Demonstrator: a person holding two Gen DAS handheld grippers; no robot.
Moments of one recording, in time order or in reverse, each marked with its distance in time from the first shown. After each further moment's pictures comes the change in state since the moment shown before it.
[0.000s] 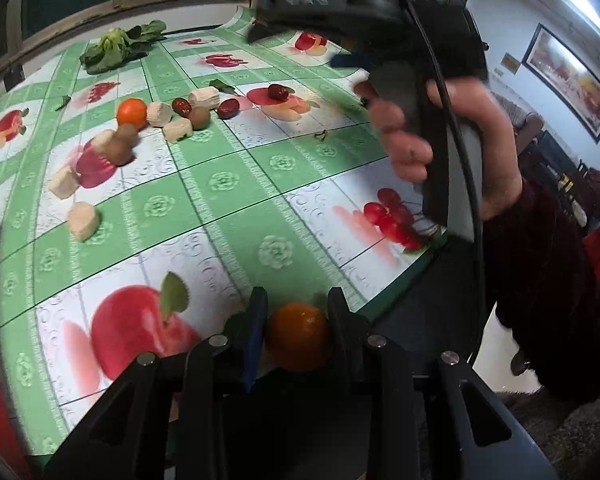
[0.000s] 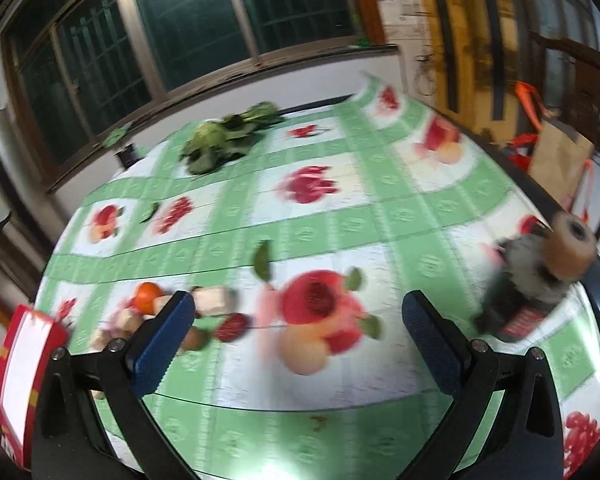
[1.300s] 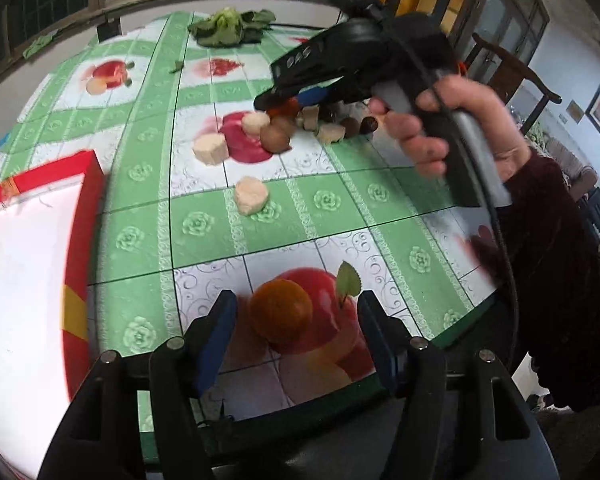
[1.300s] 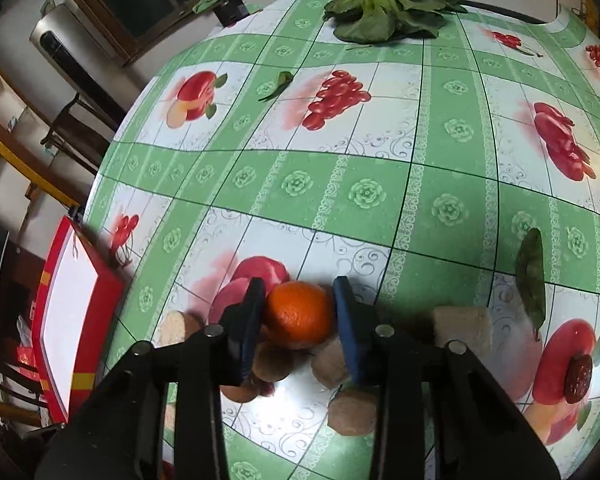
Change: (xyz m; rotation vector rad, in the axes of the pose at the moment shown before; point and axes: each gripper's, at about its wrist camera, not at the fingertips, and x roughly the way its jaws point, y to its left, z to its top) left arm -0.034 0.081 -0.012 -0.232 0.000 0.163; right arm 0.131 0.105 0.010 -0.172 0.484 0.278
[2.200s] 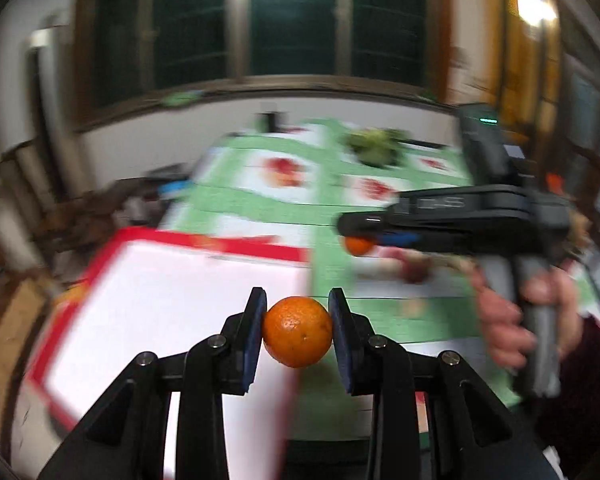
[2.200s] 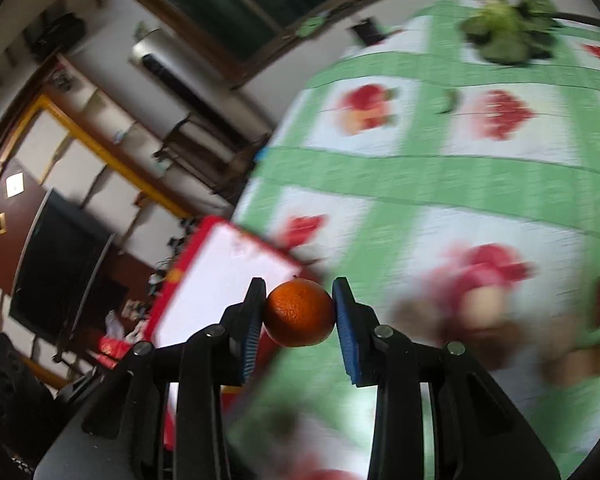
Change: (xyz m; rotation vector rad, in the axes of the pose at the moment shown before) left arm -0.109 0.056 -0.016 -0.222 -0.402 0.466; right arm -0.016 0.118 -0.039 -0.055 -0.121 0.480
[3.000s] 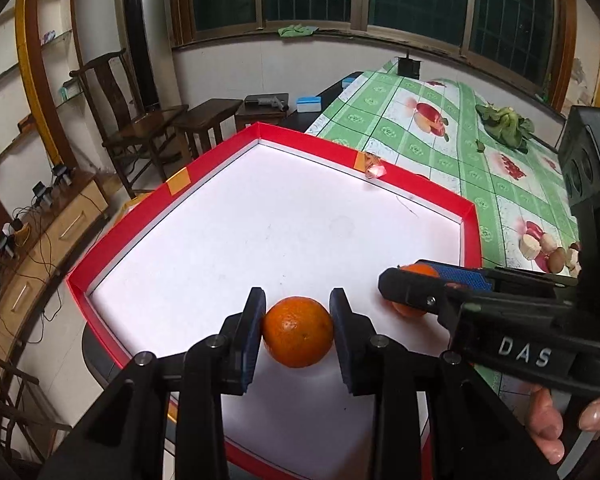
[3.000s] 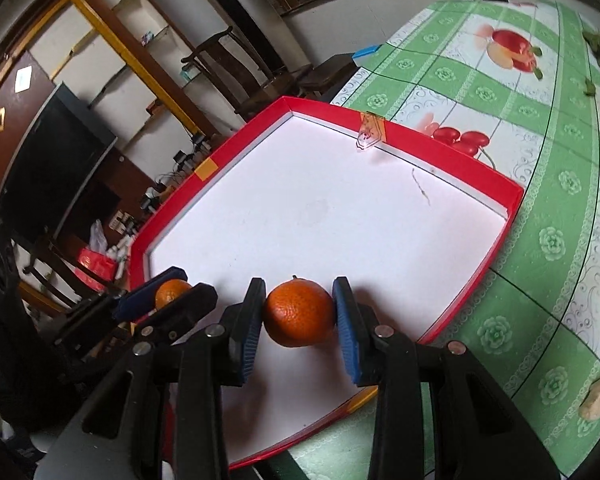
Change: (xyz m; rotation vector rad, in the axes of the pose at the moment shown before) left arm 0.039 0.082 -0.034 -0.231 0.205 0.241; right arm 0.105 0.080 -0.058 -0.285 0.219 -0.101
